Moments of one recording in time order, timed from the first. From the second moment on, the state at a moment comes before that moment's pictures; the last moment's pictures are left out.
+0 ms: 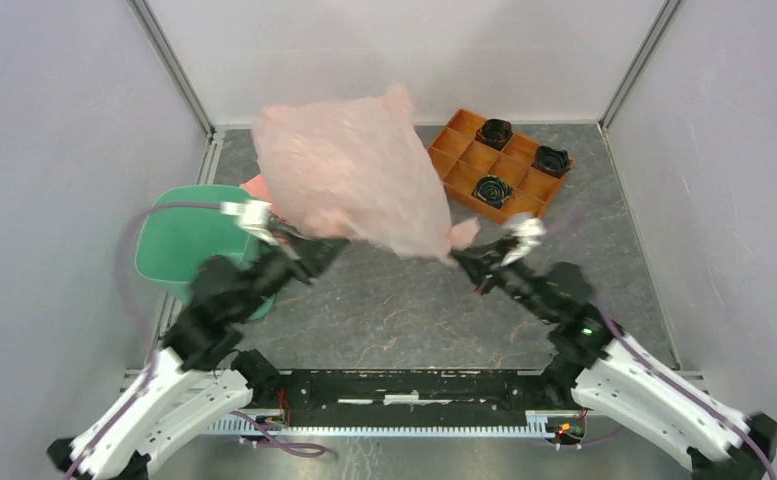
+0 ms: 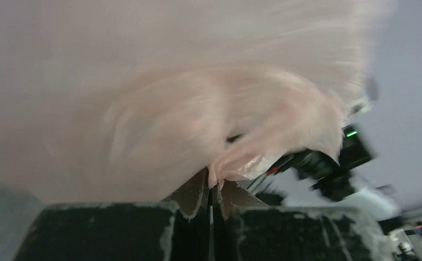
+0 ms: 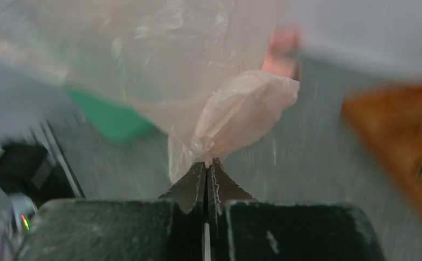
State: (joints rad) left arm -0.71 0.50 0.89 -0.13 0.05 -0.74; right arm 0.78 0.53 0.59 0.20 -0.06 0.18
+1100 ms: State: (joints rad) left arm -0.71 0.89 1.45 -0.89 -0.41 -0.49; right arm 0.78 0.39 0.82 -0.31 0.22 0.11
